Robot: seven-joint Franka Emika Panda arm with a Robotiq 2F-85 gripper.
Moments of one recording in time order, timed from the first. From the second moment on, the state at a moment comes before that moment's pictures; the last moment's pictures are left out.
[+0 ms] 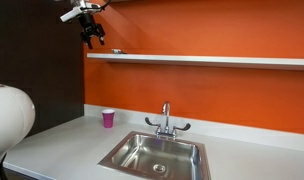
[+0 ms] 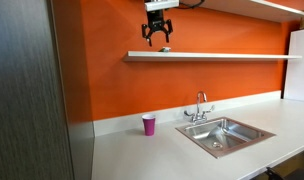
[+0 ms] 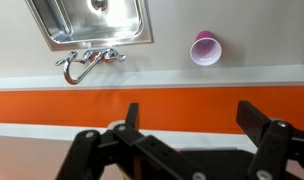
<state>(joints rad) 0.34 0.06 0.10 -1.39 -0.35 1.58 0.50</state>
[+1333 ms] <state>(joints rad) 0.23 -0.29 0.17 -2.42 -0.20 2.03 0.50</state>
